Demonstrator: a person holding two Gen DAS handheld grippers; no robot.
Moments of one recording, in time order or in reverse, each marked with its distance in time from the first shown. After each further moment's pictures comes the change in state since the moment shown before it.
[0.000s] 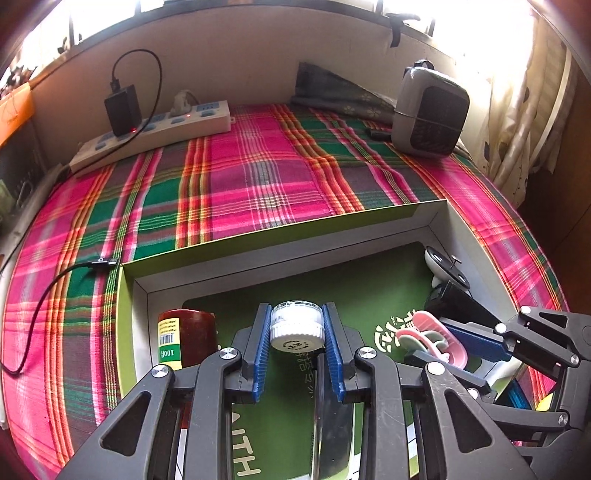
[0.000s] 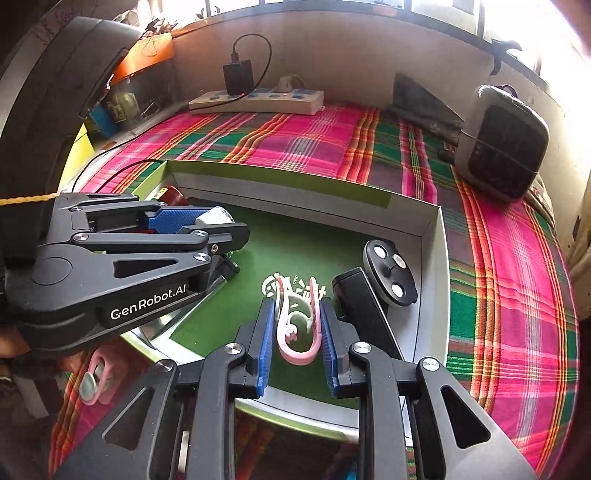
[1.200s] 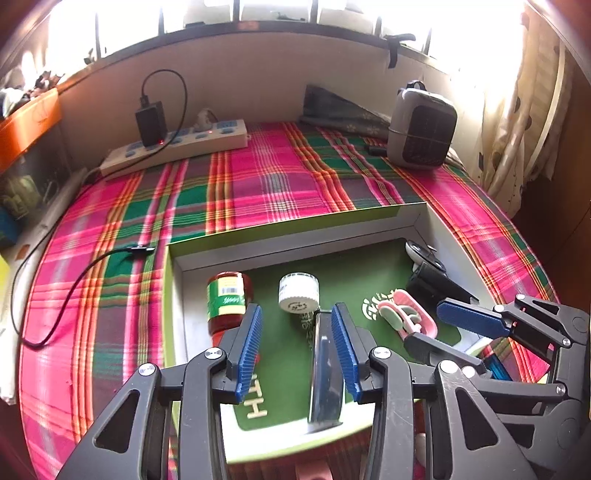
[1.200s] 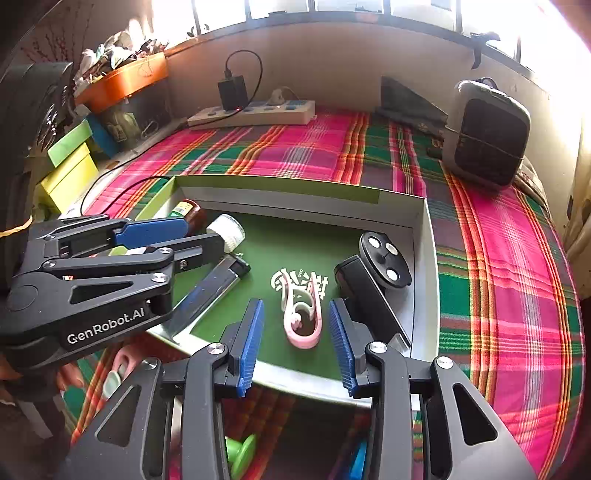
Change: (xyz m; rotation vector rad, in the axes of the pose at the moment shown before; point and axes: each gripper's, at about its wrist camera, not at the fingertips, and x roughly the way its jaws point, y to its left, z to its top) left arm -0.047 -0.001 -0.022 -0.014 -0.064 0.040; right arm -0.025 0.002 -0.009 0.069 -0.049 0.013
